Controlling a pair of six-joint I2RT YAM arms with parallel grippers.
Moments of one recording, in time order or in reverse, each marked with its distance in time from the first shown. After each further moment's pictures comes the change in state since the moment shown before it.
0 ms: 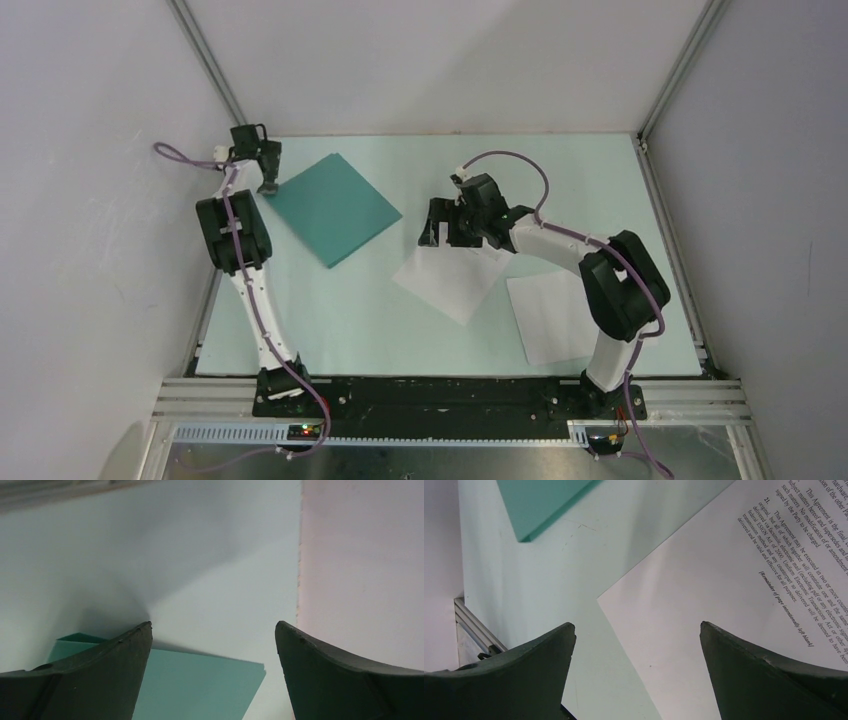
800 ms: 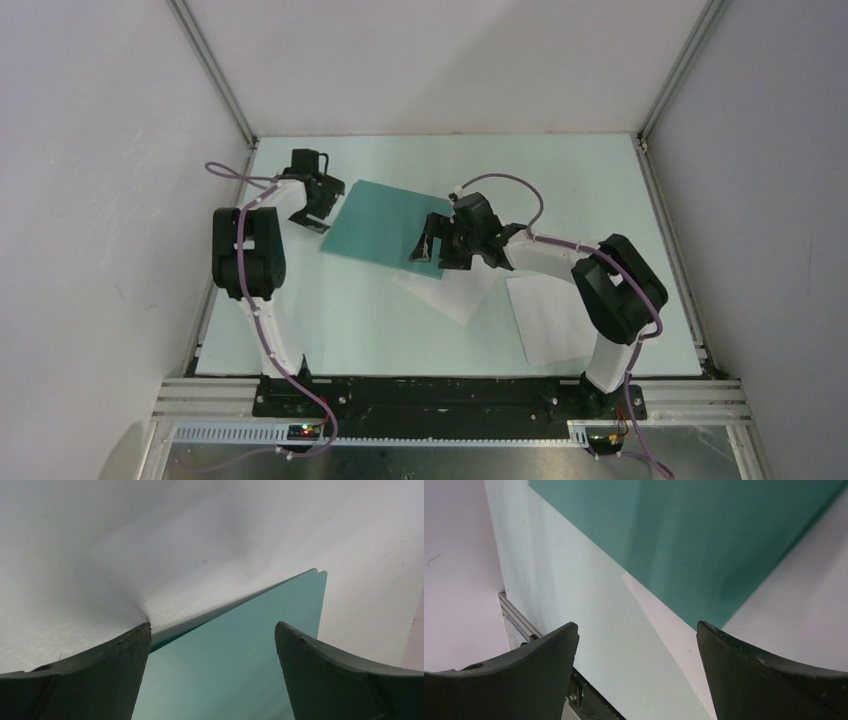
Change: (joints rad) left arm -0.286 -0.444 -0.622 -0.118 -0.012 0.022; right arm 0.060 -0.016 -0.106 0.113 -0.043 0.218
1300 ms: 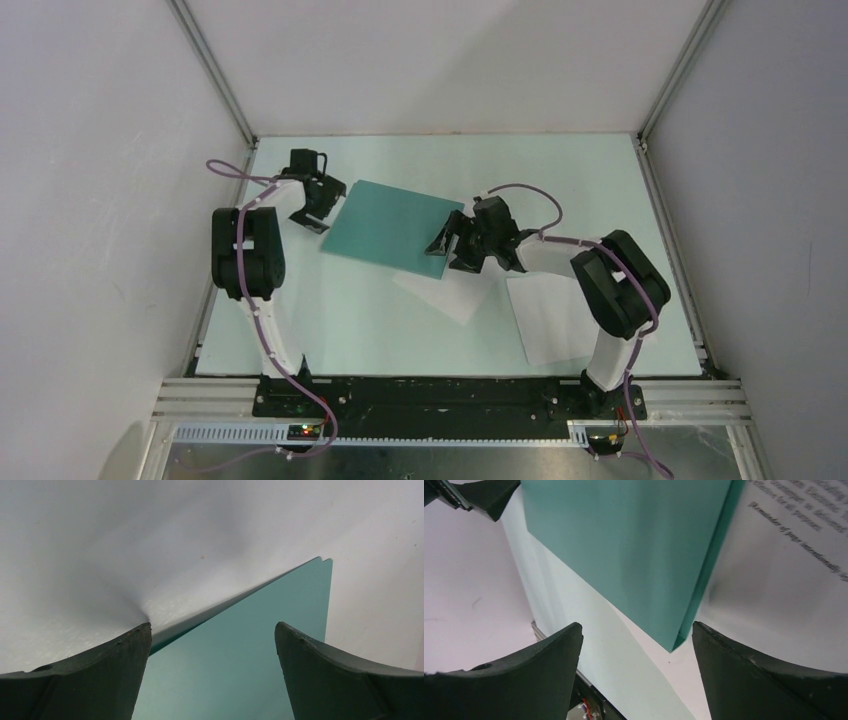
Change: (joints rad) left arm 0.006 0.000 0.000 0.000 0.040 0.088; right arm -0.097 0.006 -0.131 0.130 -0.014 0.163
